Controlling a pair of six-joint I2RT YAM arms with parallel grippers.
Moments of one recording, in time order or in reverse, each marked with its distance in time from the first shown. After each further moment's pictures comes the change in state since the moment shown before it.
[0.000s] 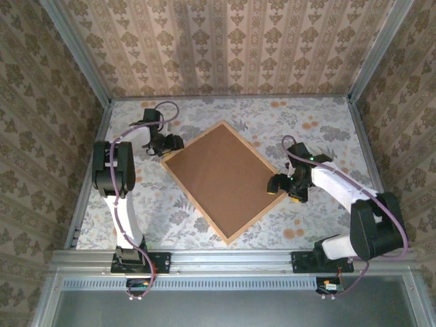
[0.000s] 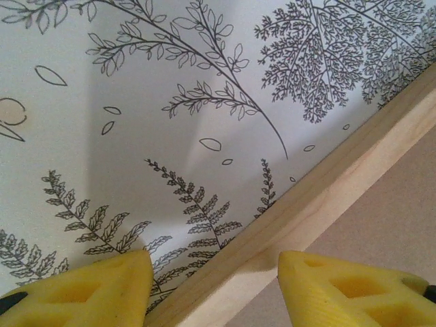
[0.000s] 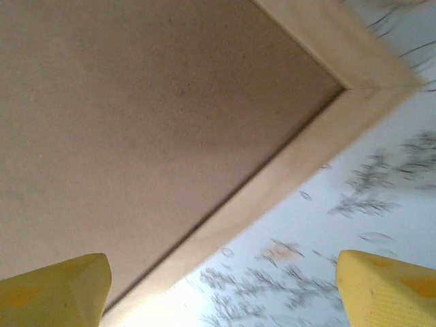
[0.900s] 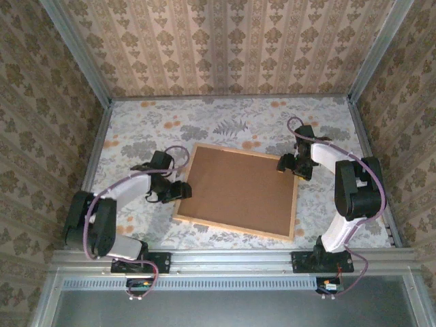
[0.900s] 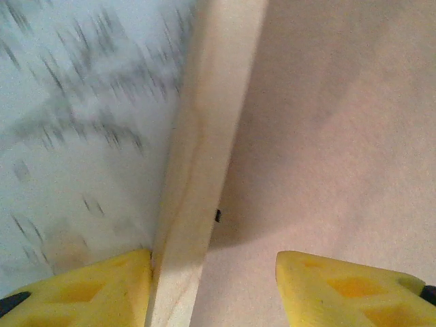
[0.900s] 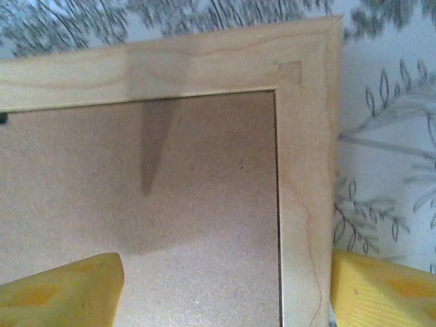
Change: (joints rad) left arm -0.240 -0.658 -0.710 -0.071 -0.006 -0.109; right arm -0.180 0.332 0.255 0.126 0.144 -0.132
